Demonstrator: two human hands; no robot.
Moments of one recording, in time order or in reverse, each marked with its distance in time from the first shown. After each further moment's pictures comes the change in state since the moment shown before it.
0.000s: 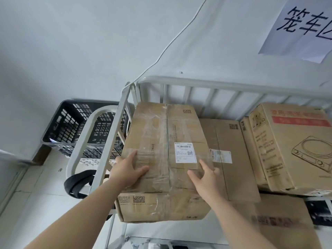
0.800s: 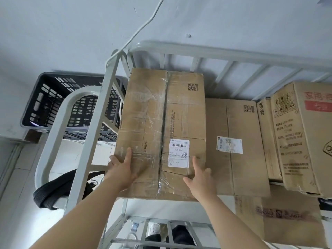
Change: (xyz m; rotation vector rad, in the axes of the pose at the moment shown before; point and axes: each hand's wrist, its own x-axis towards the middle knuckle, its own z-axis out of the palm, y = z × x) left_hand 0.086 -0.022 0.069 0.313 -0.250 -0.121; right_hand 0.078 0.017 0.075 -0.264 -0.282 -0.012
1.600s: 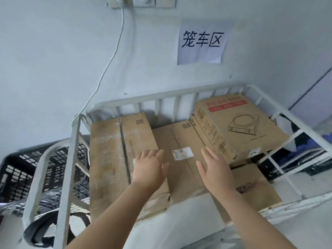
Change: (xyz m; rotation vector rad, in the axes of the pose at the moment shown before) left_hand -0.230 0.147 -0.048 0.160 0.677 0.826; right_hand -0.199 0.105 -0.115 0.014 0.782 -0.118
